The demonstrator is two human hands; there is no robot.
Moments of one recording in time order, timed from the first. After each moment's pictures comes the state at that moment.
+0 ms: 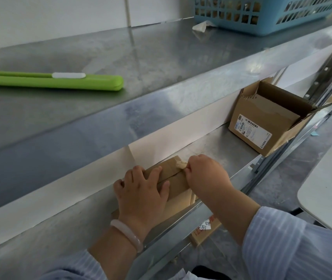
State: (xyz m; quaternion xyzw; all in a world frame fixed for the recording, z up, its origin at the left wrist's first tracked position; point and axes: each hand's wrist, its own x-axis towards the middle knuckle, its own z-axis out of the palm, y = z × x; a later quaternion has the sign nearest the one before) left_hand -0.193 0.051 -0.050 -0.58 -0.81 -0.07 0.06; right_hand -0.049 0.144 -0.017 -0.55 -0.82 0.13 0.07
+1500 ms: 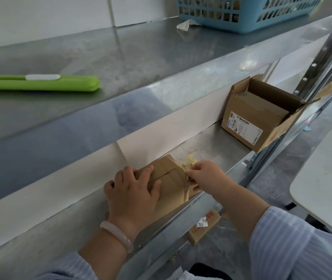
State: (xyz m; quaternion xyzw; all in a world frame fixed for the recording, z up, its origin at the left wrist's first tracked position) left_hand -0.196 0.051 -0.057 -0.59 -0.79 -0.13 0.09; right_hand -0.020 0.153 -0.030 -0.60 -0.62 0.49 0.15
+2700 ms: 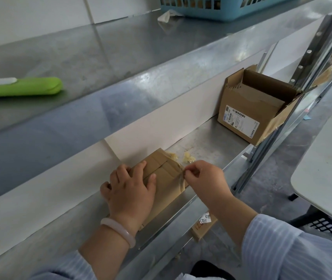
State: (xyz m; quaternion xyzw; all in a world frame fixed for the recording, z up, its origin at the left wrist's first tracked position) left_hand -0.189 0.065 -0.051 -0.53 -0.84 -0.09 -0.01; right_hand -0.012 0.135 -0.052 -0.59 -0.67 0.36 0.27
